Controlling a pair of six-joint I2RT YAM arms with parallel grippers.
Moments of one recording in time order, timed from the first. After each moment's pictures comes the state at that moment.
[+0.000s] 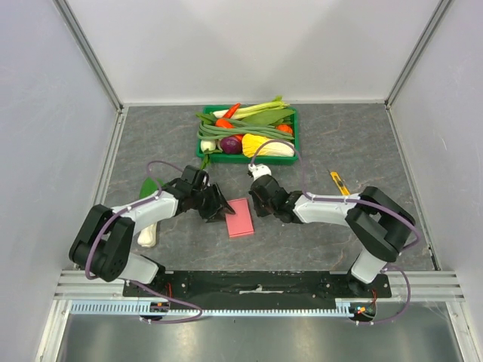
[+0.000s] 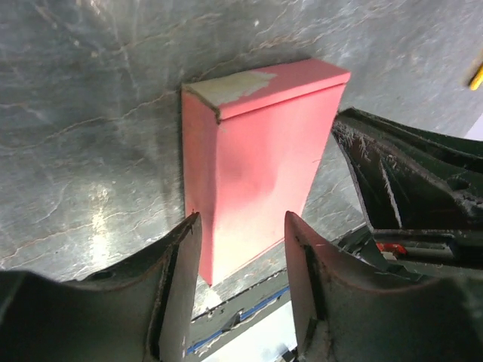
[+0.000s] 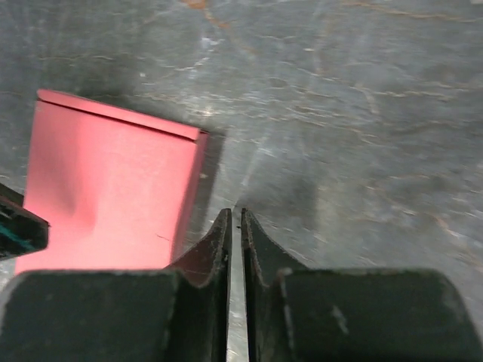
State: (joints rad) left arm -0.46 1.43 0.65 -0.24 0.39 -0.92; right arm 0.90 1.70 0.85 0.04 0.18 0.41
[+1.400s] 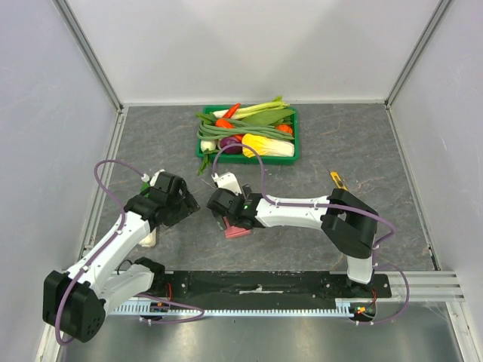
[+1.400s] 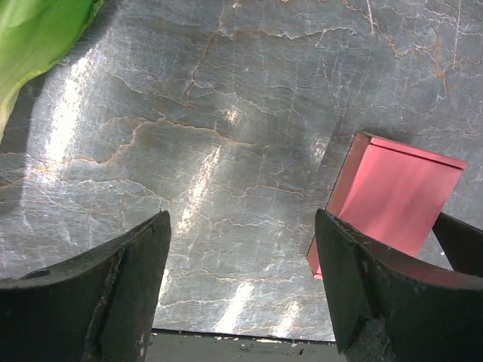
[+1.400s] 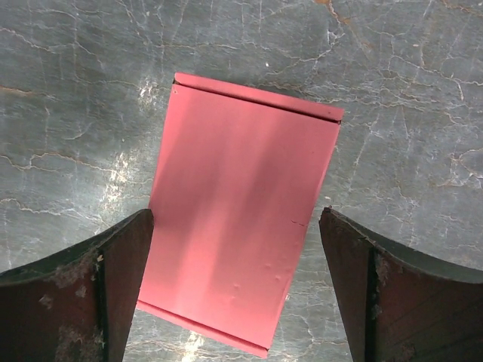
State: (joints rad) left arm -0.39 0.98 0.68 -0.74 -0.15 -0.89; right arm 1.15 1.89 1.28 -0.44 0.49 0.58
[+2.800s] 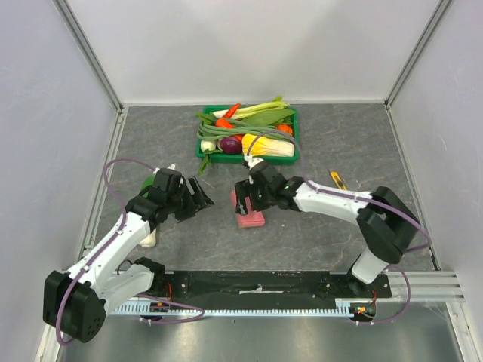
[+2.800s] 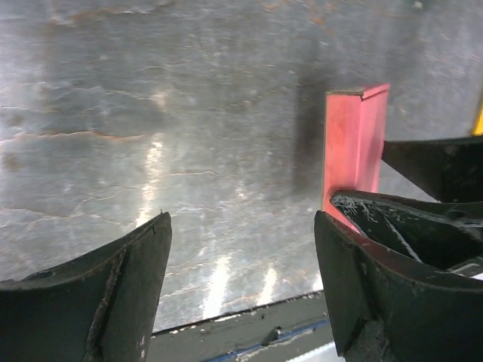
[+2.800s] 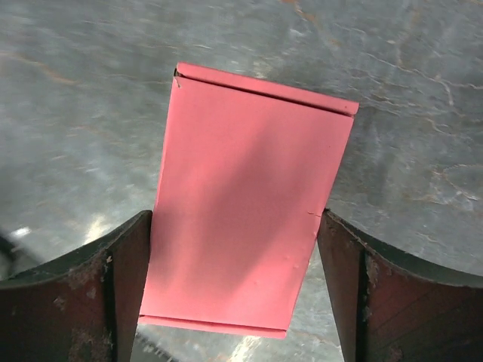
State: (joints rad) left arm -0.39 0.98 0.66 -0.59 0.08 -0.83; right arm 0.90 1.69 1.05 -0.27 0.04 0.50
